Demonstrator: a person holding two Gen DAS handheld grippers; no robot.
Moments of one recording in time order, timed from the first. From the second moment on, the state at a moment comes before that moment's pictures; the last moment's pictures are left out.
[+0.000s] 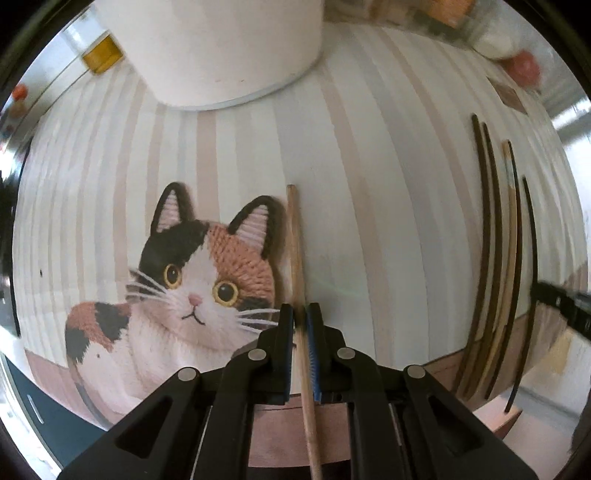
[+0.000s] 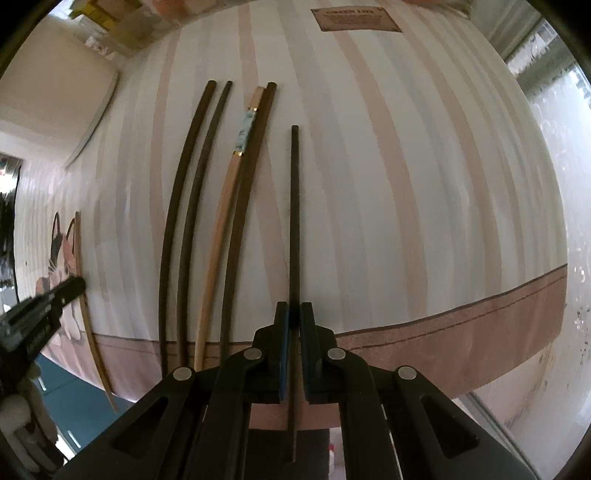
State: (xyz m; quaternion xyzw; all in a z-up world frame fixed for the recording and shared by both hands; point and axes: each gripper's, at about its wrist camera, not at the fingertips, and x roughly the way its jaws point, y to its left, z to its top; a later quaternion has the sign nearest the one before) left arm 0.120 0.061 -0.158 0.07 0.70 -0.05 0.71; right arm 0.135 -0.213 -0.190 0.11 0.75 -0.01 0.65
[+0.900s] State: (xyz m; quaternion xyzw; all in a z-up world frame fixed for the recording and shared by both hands) left arm 0.152 0.019 -0.075 0.08 0.61 -0.06 0.79; right arm 0.133 -0.228 -0.146 0.16 0.67 -0.03 0.72
